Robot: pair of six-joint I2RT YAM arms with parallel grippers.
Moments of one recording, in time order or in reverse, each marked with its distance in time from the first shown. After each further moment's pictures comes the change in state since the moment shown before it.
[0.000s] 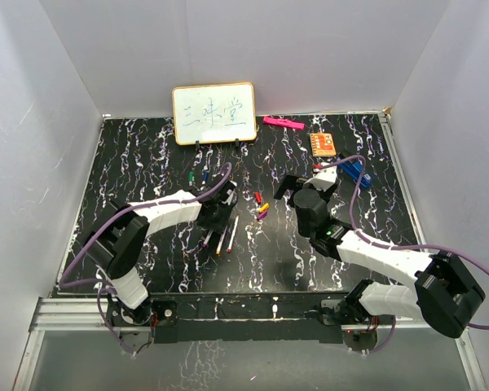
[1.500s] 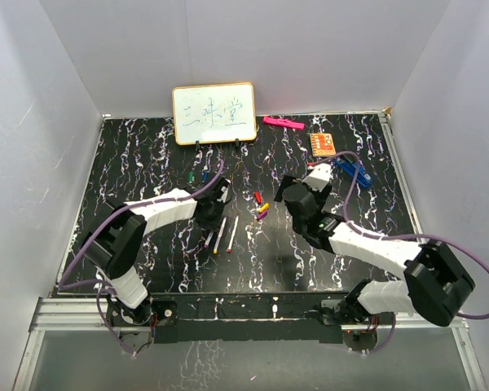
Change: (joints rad) left arm 0.043 -0.008 -0.008 -0.012 0.073 -0.039; right arm 0.000 0.073 0.070 -0.175 0.039 0.093
